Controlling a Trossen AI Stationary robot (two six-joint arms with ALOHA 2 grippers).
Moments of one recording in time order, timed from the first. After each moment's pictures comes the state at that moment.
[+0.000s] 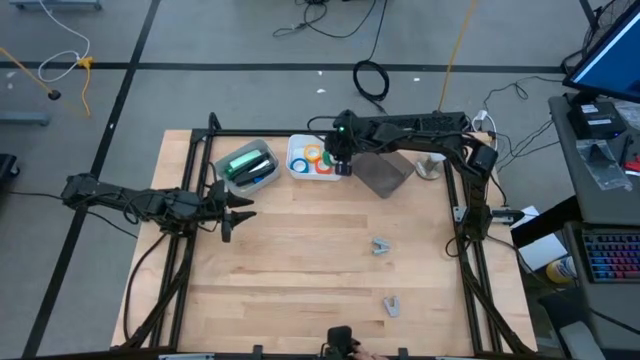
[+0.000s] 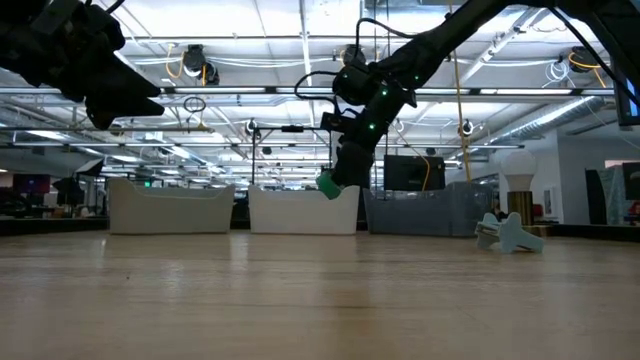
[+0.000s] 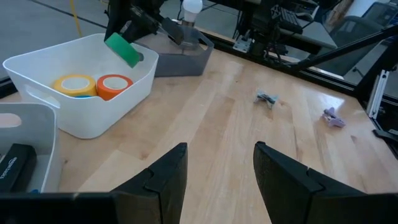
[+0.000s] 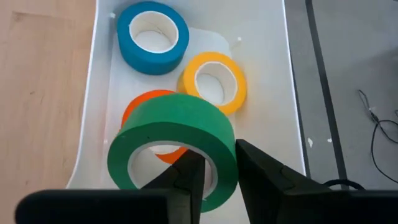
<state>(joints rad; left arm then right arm) -0.19 0.39 0.24 -0.16 -0.37 -0.37 -0.52 1.93 1.40 -0.32 -0.03 -0.54</state>
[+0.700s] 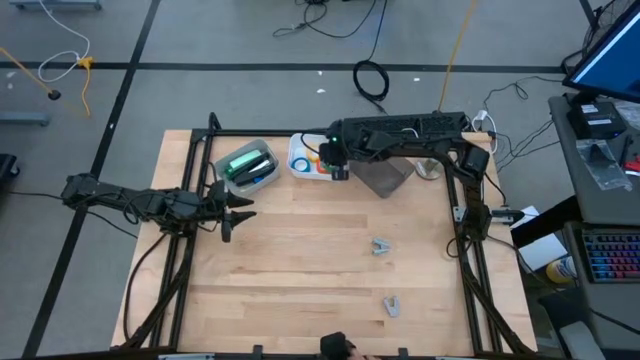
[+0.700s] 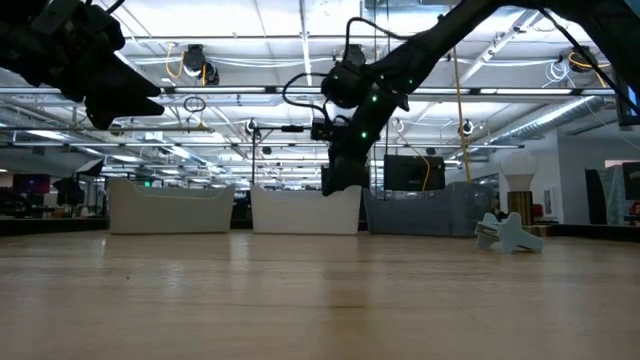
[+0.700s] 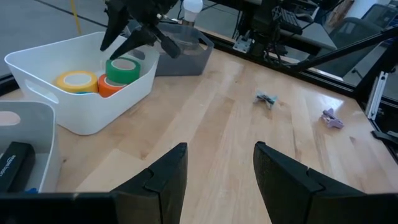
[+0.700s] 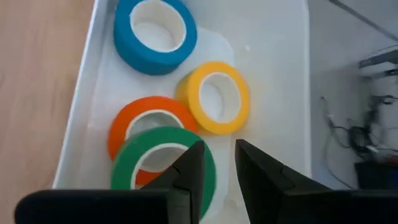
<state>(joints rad) -0.19 0.39 0.24 -0.16 -0.37 -0.38 -0.45 1.98 1.40 -0.25 0.13 -0.64</state>
